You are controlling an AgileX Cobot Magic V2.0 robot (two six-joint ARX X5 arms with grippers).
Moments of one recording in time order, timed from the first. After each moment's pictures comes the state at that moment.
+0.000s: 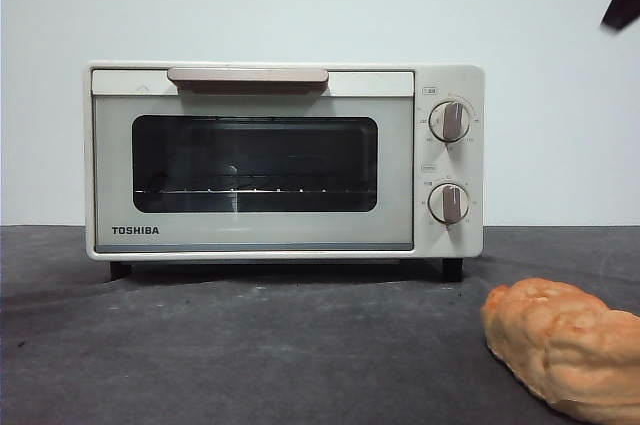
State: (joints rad) left arm -0.06 0.58 0.91 -1.01 0.50 -0.02; right arm 0.34 0.66 0.66 -0.81 -0.43 0.20
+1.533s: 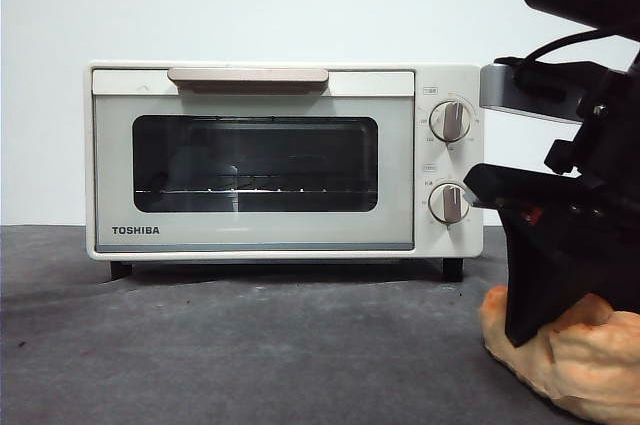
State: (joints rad) left arm -0.06 0.58 0.91 -1.01 0.50 -0.02; right arm 0.76 1.19 0.49 -0.29 0.11 0.50
